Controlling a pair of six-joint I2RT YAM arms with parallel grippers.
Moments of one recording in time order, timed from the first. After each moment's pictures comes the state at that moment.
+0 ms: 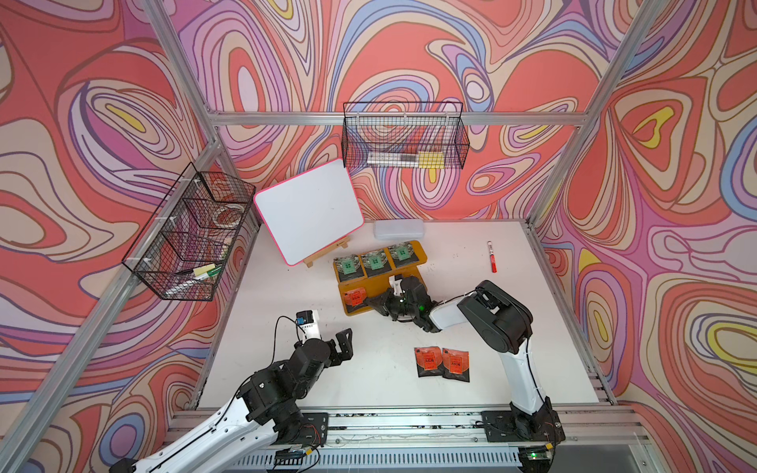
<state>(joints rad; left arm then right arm) -0.86 0.45 0.40 -0.57 -0.47 -0.85 0.69 2.17 1.04 0.71 -0.45 1.32</state>
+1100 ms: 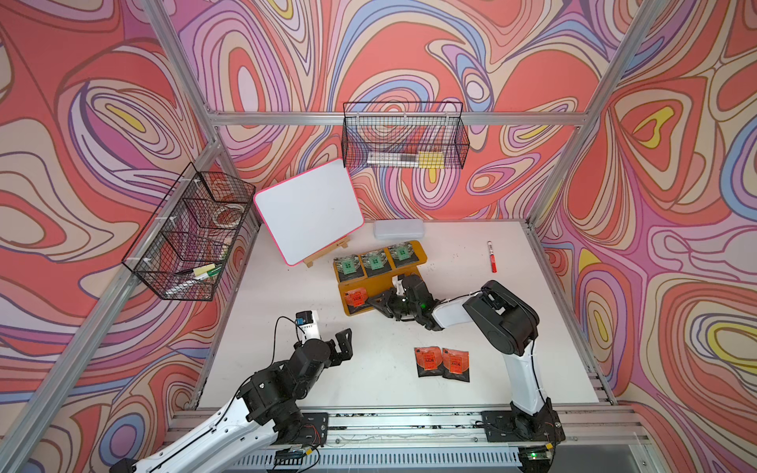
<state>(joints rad) -0.86 0.45 0.40 -0.57 -0.48 -0.86 0.68 2.12 1.02 0.61 -0.43 1.29</state>
